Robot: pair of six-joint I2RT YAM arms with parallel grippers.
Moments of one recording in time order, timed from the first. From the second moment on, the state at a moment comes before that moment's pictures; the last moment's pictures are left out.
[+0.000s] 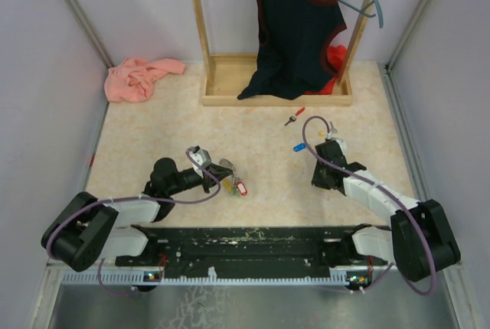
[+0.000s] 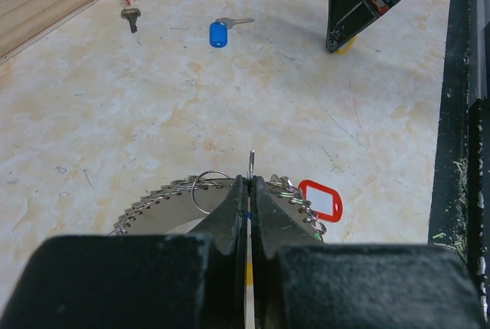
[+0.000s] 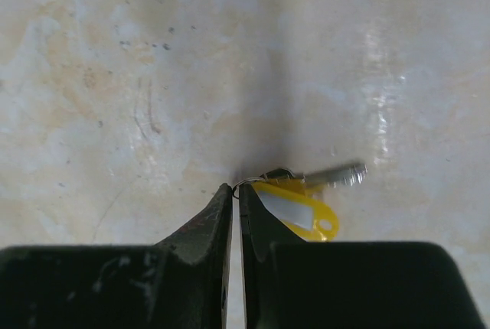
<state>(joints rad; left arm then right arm) -0.53 1.27 0.19 1.02 0.62 -0.01 0.36 1.17 0.51 -0.40 0.19 0.57</state>
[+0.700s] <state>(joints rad) -0.53 1.26 0.20 0.99 0.63 -0.01 0.33 1.28 0.65 -0.20 0.01 0.55</state>
